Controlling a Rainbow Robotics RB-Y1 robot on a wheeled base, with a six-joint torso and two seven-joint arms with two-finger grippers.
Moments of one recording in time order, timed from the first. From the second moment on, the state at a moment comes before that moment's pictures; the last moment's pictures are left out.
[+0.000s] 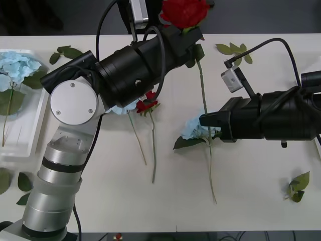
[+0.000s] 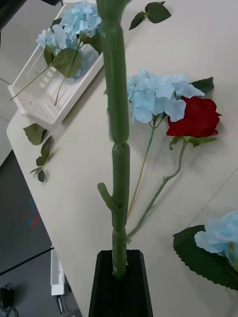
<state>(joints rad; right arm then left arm) -0.20 -0.46 -0.05 -2.13 -1.28 1.43 1.79 -0.38 0.06 -0.18 -1.90 1.28 0.69 -1.67</state>
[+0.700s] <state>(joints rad) -0.20 -0.46 -0.22 -2.13 -1.30 1.55 1.78 -0.33 0.23 -0.04 -1.94 1.40 0.90 -1.67</state>
